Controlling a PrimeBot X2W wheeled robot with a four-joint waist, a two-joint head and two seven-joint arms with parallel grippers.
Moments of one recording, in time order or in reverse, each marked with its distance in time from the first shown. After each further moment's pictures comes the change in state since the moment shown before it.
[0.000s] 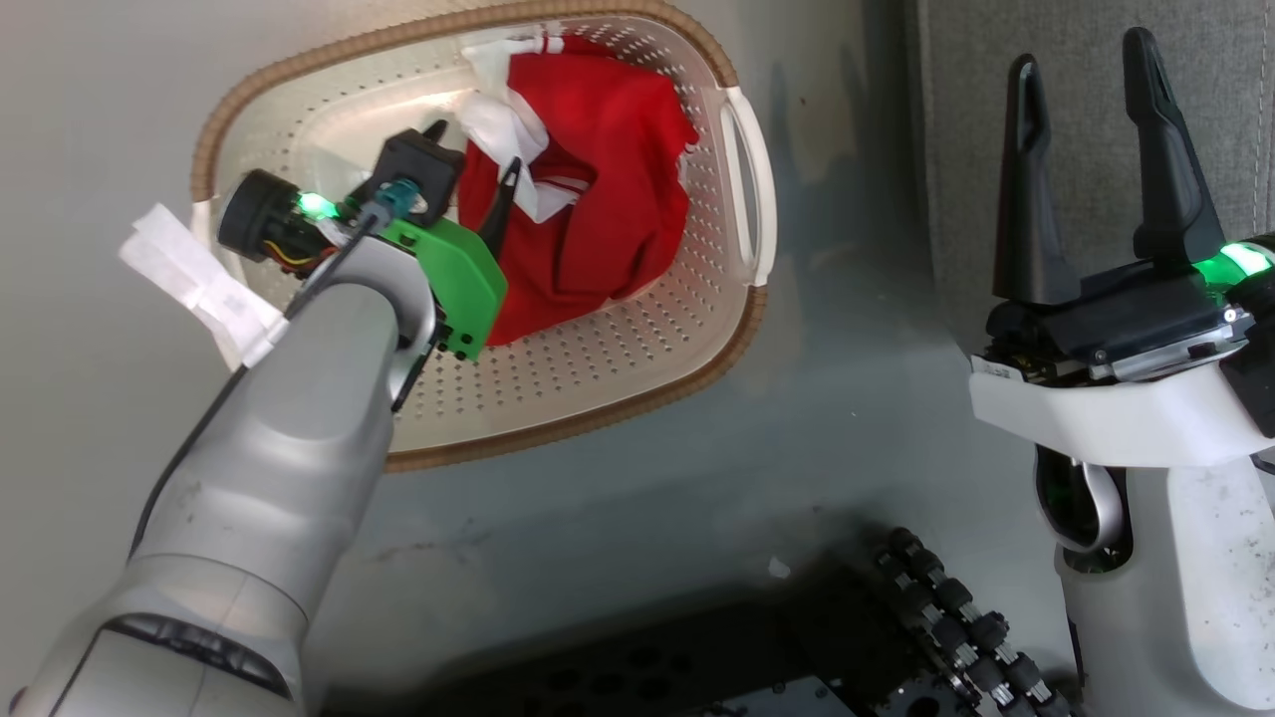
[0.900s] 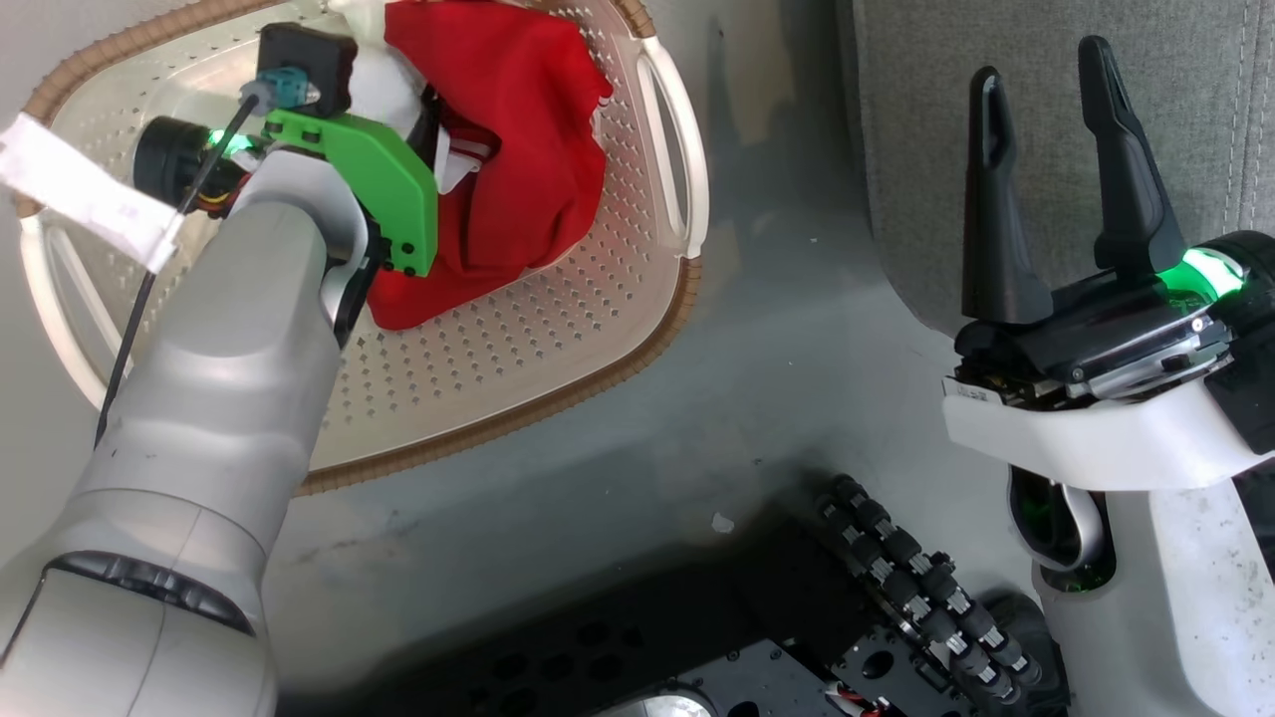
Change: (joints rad) left arm -0.146 0.030 -0.032 0.118 -0.239 -0.002 0.064; right arm 0.011 0.000 0.062 -0.027 0.073 0.000 -0.004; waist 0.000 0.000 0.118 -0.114
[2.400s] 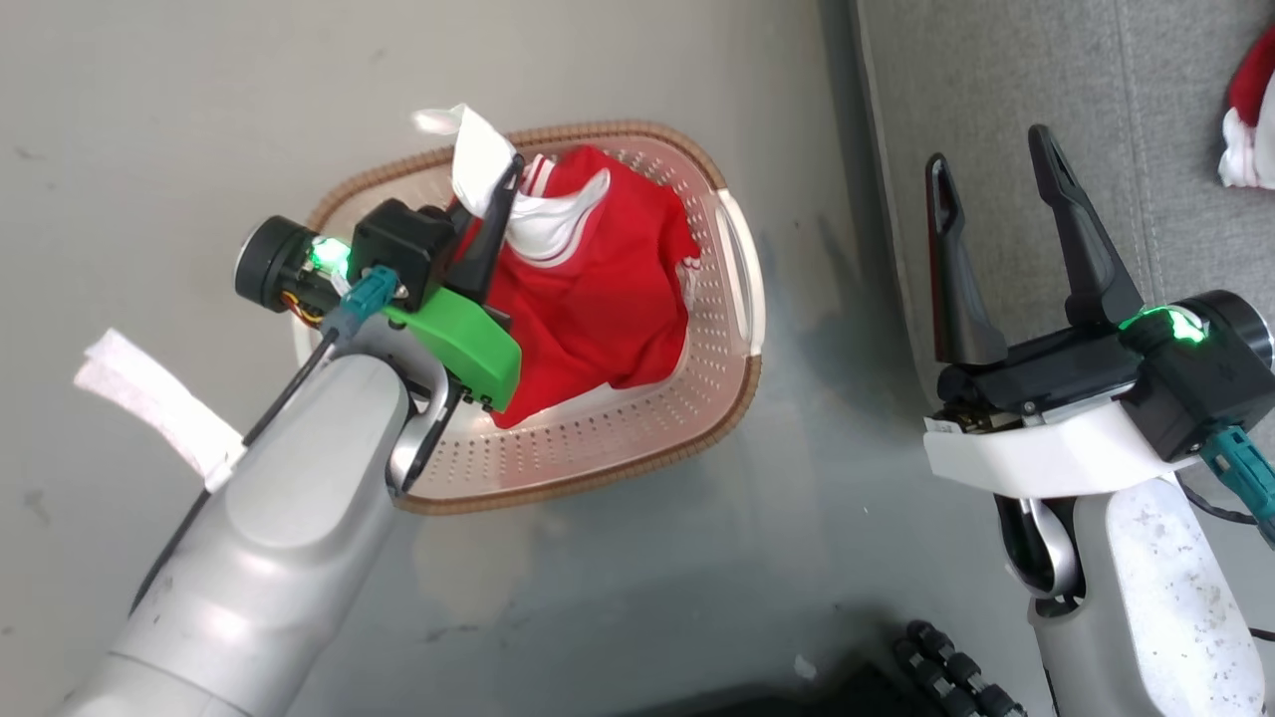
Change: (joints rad) left arm 0.339 0.112 -0.060 -0.562 0.057 0.095 -0.133; right arm 0.063 0.001 -0.023 0.104 -0.132 0.000 0.021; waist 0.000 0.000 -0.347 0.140
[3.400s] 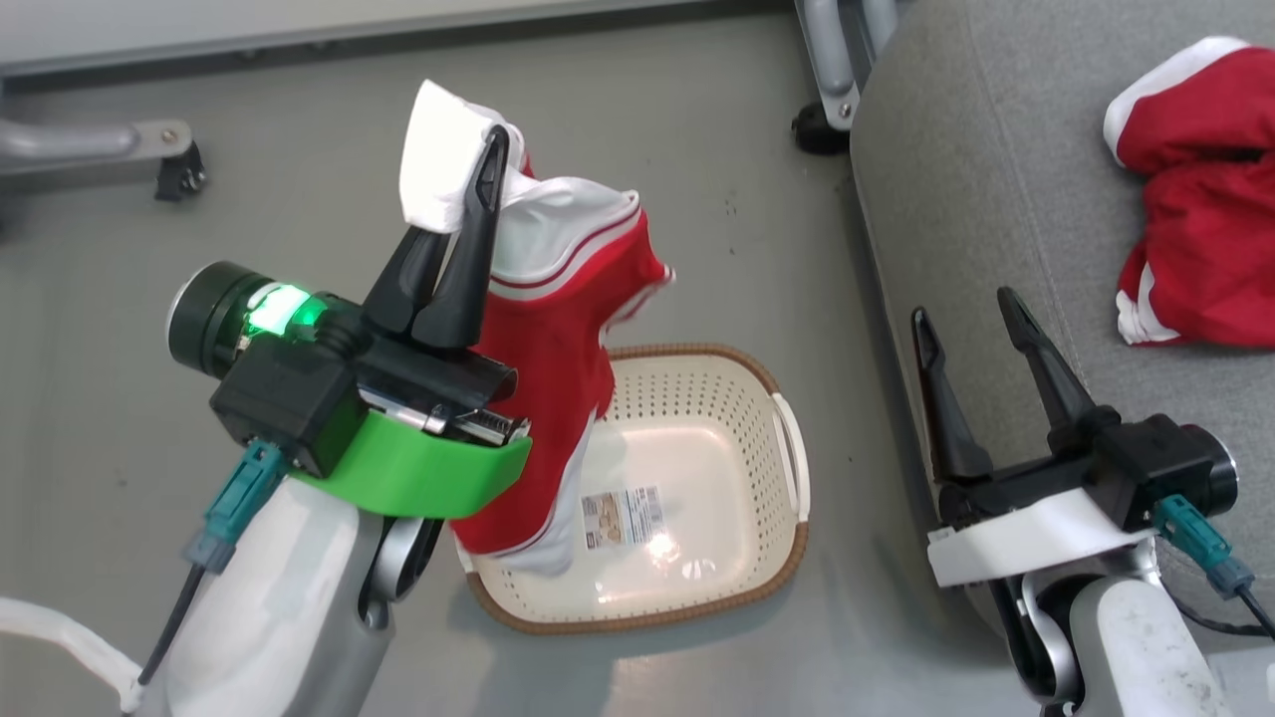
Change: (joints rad) left arm 0.331 0.013 0.253 -0.702 0.116 0.052 0.000; right arm 0.186 0.000 -0.023 0.041 -0.005 0.000 0.099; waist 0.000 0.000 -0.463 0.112
